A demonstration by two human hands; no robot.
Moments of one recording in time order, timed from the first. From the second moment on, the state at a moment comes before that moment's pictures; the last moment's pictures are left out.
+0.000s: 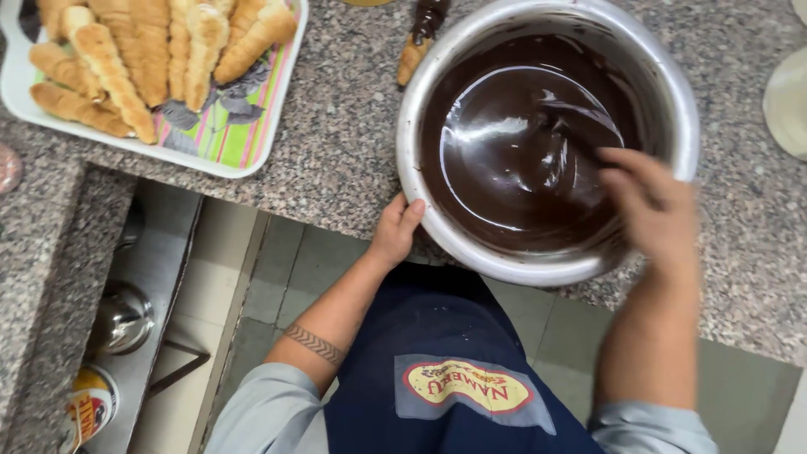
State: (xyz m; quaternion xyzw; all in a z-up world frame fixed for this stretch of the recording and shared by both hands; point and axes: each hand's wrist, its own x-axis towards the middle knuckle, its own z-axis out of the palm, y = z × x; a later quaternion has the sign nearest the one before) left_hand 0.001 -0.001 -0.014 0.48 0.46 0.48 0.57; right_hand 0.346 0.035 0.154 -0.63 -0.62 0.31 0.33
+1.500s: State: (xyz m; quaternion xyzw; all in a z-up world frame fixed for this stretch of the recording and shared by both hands) left_hand -0.005 0.002 0.000 0.50 0.46 0.46 0.57; right_hand 0.323 0.027 0.150 -0.65 -0.43 0.45 0.44
